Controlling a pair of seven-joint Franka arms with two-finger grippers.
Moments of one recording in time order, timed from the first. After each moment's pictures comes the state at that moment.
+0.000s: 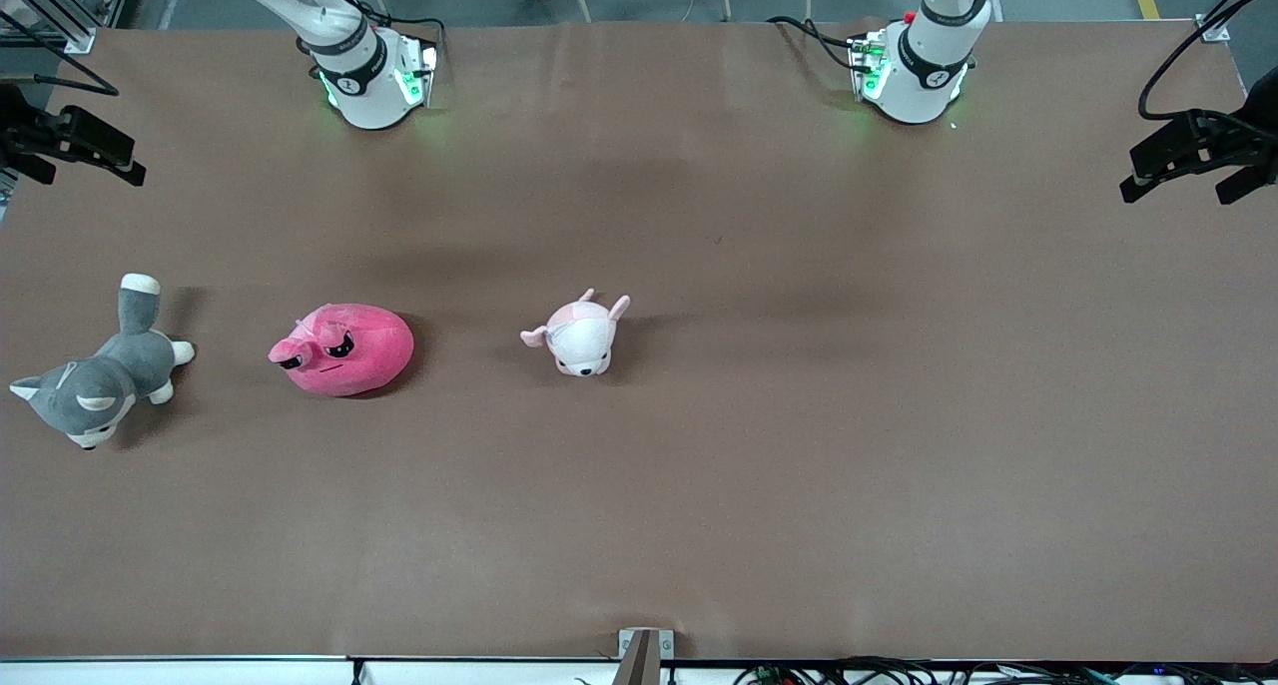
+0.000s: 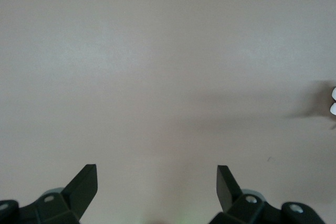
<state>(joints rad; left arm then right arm) 0.03 -0.02 -0.06 -1.47 -0.05 1.47 -0.02 0.01 -0.10 -0.05 -1.59 0.00 1.42 -0.01</state>
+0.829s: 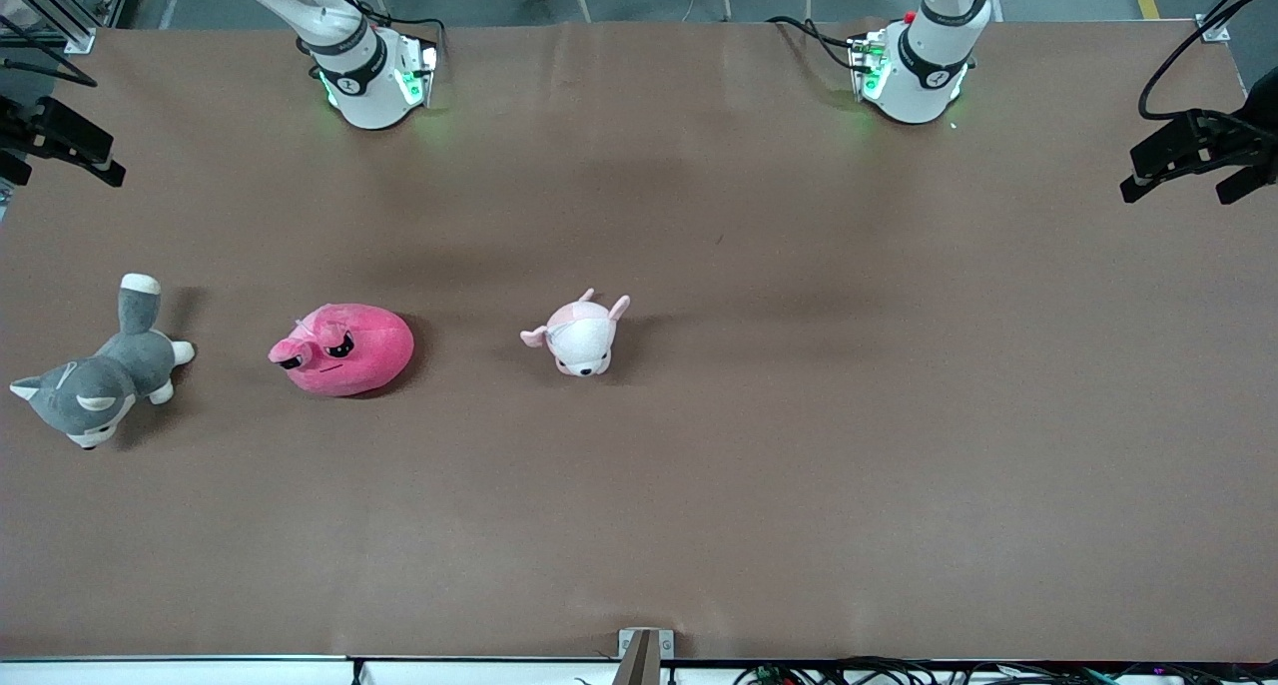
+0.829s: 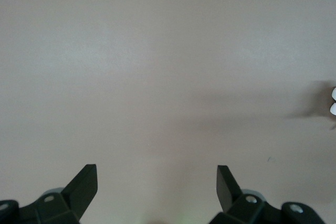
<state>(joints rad) 0.03 -0.02 -0.06 -1.47 -0.05 1.47 -0.02 0.01 -0.08 -0.05 -1.53 0.00 1.43 -0.01</state>
